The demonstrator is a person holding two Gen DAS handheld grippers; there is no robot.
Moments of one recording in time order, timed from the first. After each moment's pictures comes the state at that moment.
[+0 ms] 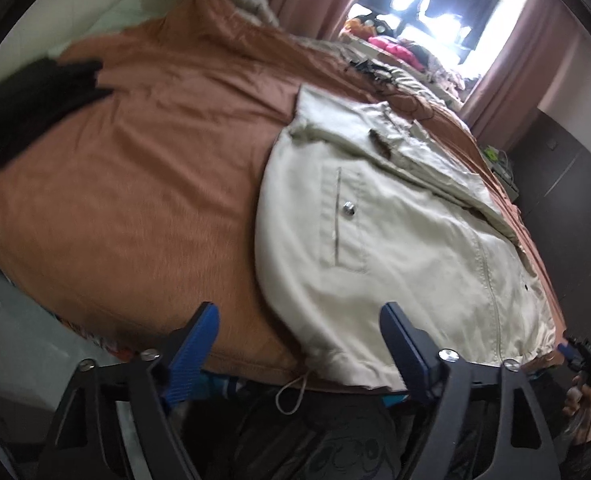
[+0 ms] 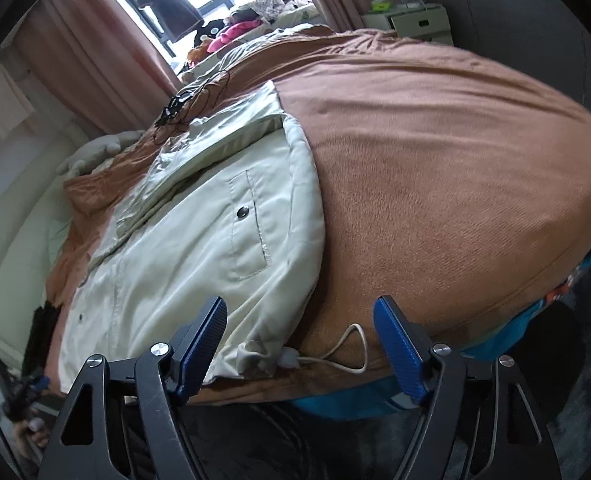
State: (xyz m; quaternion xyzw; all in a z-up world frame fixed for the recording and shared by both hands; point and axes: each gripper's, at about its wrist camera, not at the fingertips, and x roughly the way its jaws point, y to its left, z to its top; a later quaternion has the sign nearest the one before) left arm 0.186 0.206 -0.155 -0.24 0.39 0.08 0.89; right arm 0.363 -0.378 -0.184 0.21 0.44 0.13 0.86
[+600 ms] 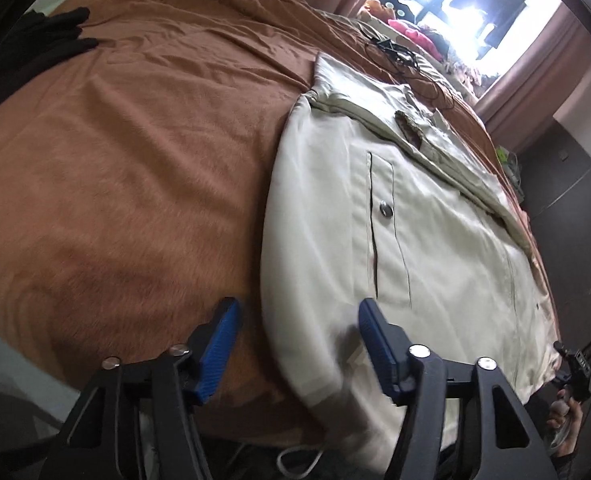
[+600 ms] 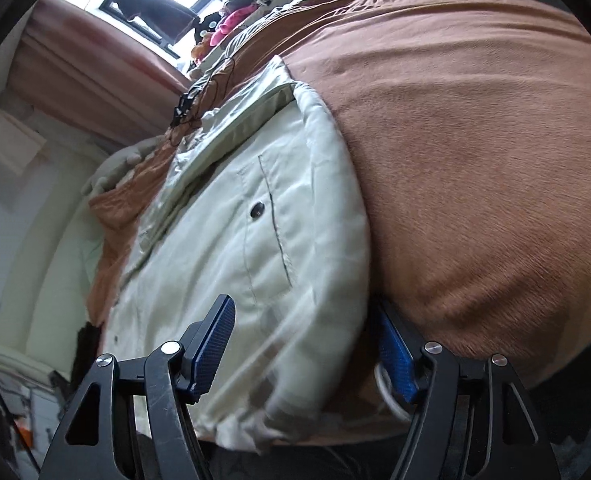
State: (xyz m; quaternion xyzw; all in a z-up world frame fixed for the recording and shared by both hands) left arm 0.241 0.229 -0.196 -0.28 0.42 0.07 0.86; right arm 0.411 -0.360 -0.227 0.30 0.46 0.18 0.81
